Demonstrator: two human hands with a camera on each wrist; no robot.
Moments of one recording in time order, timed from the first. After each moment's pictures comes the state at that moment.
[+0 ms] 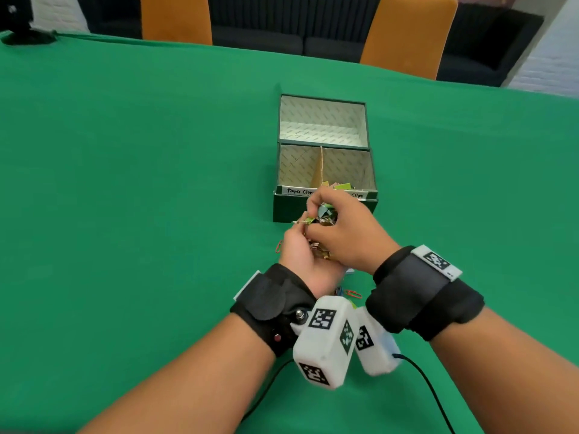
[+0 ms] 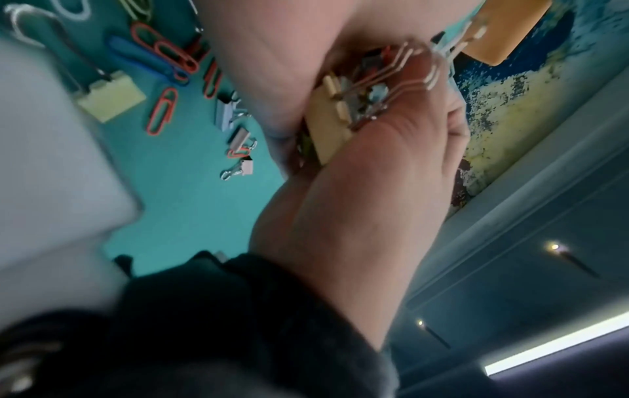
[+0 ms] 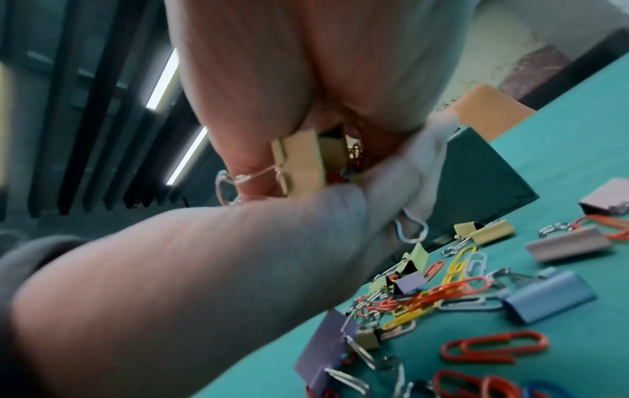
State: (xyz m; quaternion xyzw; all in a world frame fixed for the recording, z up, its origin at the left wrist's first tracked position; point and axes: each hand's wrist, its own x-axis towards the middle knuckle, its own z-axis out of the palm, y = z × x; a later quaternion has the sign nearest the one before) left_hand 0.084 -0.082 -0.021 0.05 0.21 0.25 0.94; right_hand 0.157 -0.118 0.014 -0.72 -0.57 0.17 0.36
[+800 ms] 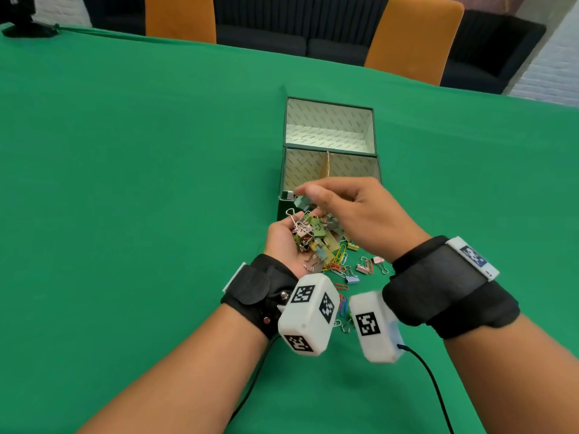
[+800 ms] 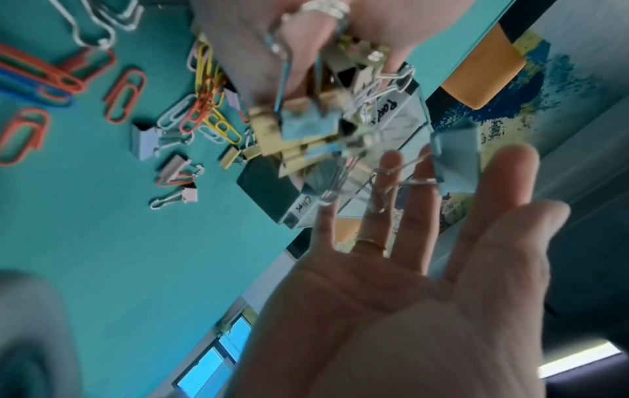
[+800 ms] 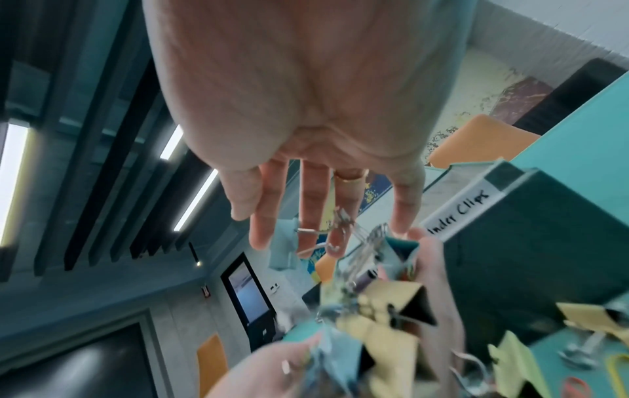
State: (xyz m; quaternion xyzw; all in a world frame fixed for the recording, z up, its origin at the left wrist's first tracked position) left_hand 0.077 -0.041 -0.026 0.11 0.24 0.25 0.93; right_hand 0.158 -0.113 0.052 -0.67 -0.57 0.23 0.42
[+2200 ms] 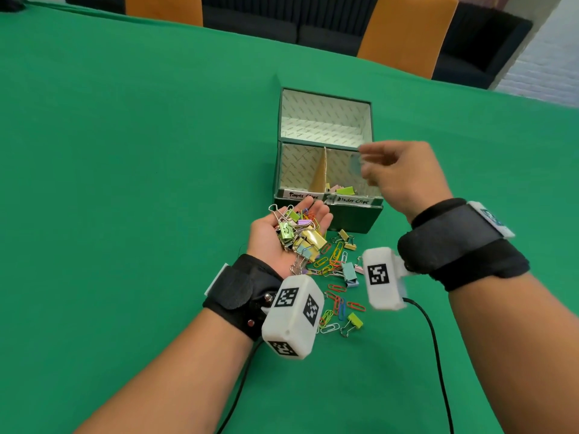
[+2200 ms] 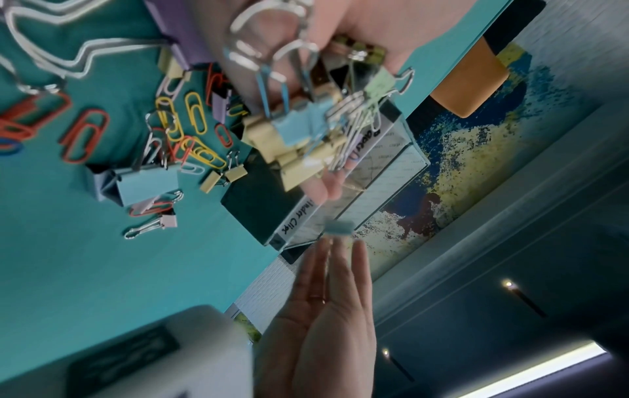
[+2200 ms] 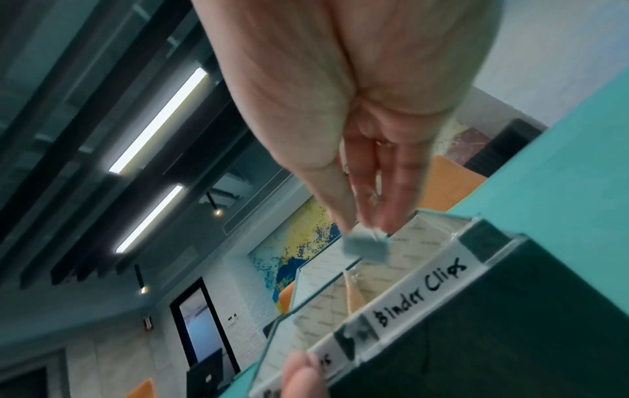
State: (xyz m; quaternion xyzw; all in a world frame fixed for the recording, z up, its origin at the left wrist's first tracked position) left_hand 0.073 -0.024 -0.036 0.02 0.19 0.28 0.94; right_hand 0.224 -0.085 0.056 -0.80 -0.41 0.11 0.42
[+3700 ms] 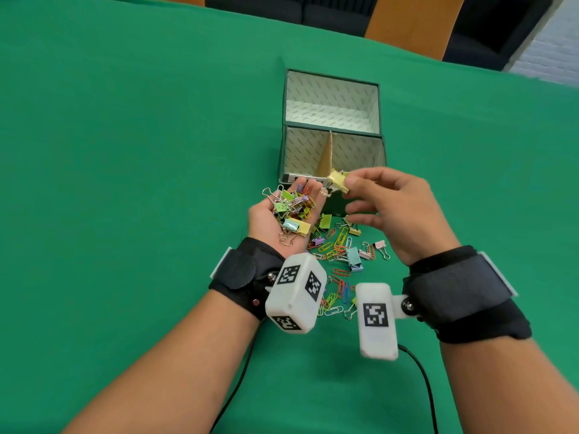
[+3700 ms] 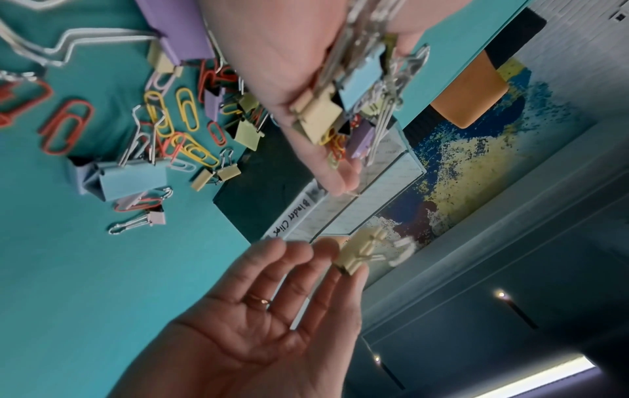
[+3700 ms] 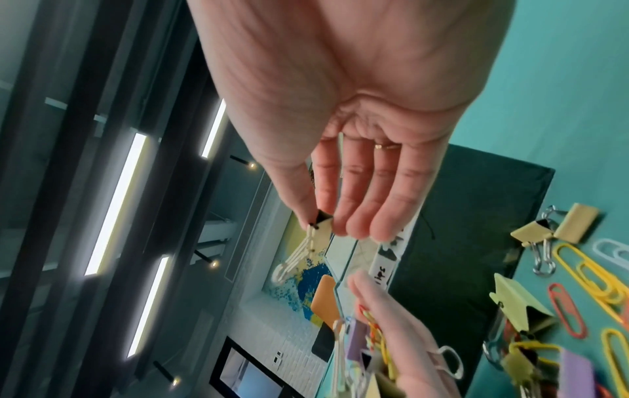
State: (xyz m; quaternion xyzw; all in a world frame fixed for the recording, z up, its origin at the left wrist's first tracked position) left_hand 0.069 -0.021 -0.034 -0.03 0.16 0.33 0.93; right_hand 0.176 -0.121 0.031 -0.68 -0.31 0.30 0.59
